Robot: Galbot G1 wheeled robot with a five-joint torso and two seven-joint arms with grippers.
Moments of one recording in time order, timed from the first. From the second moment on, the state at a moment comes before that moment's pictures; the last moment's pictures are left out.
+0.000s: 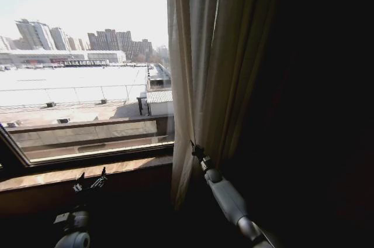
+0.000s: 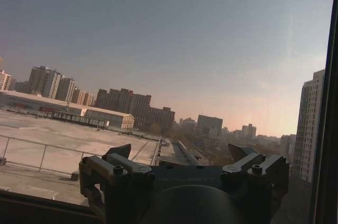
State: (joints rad) left arm 1.44 -1.32 -0.84 -1.73 -0.53 -0.29 0.12; right arm -0.56 1.44 0.15 0.82 0.07 0.47 -0.07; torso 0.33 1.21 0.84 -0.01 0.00
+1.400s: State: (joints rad) left arm 1.44 -1.32 -0.84 -1.73 -0.53 -0.29 0.12; right arm -0.55 1.46 0.15 0.80 -0.08 0.52 0.01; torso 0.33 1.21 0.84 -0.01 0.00
